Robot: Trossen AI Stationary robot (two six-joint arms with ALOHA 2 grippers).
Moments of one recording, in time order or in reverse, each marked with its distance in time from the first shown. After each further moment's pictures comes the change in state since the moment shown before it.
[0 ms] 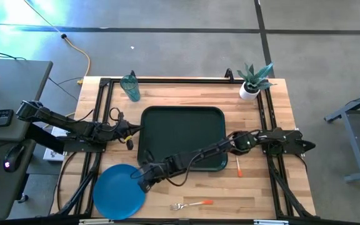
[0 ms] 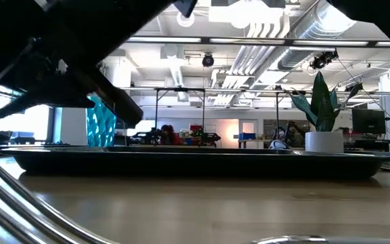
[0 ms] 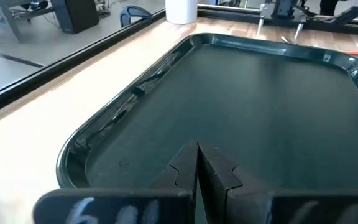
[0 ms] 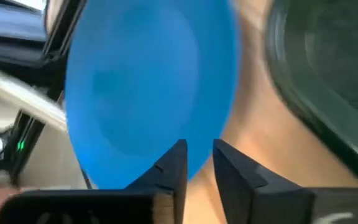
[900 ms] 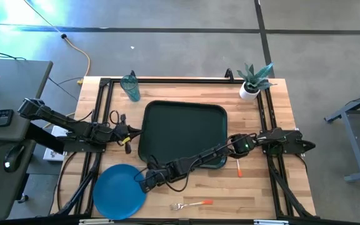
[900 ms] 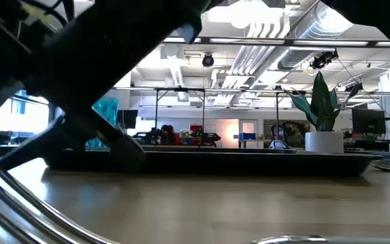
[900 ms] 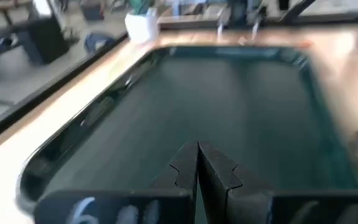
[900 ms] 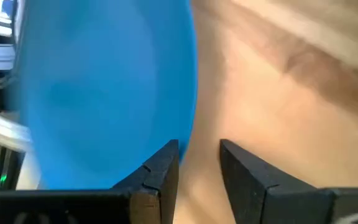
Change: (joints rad) left arm -0.073 -0.002 -0.001 0.081 0.055 0.174; right arm 0.018 0.057 -0.053 0.091 0.076 0.148
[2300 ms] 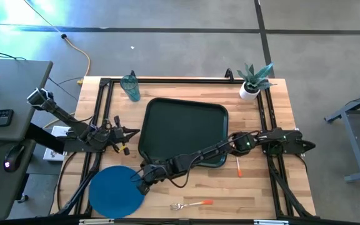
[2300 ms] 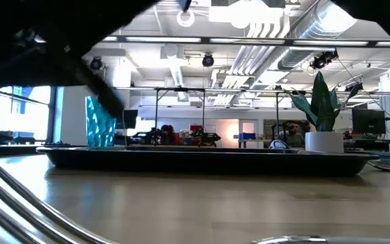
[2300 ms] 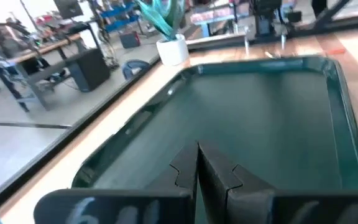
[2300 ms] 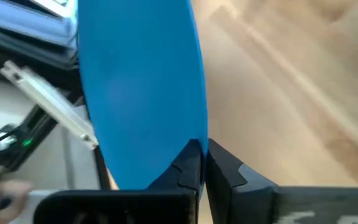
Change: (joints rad) left arm -0.283 -0.001 0.016 -0.002 -0.431 0.052; right arm -0.005 -0.060 0.050 0.007 0.031 -0.322
